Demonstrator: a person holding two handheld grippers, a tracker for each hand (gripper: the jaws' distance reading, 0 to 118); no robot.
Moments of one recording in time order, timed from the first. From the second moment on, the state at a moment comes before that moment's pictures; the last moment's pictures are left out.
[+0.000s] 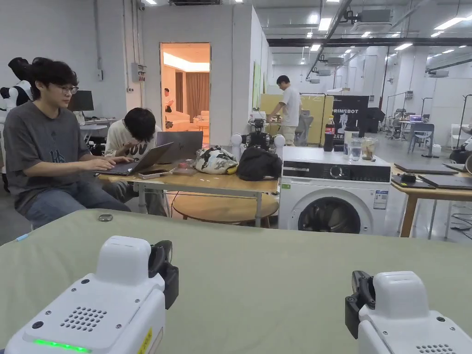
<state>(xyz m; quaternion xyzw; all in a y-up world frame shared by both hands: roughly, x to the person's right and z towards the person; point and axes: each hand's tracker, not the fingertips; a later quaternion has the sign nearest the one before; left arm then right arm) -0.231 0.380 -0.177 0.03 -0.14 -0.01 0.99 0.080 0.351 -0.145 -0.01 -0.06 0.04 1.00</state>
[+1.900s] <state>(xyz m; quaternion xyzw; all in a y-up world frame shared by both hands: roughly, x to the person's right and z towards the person) -0.478 0.371 -0.330 -0.22 -0.02 0.14 0.96 0.072 0.266 -0.154 -0.17 0.05 -0.05 0.98</state>
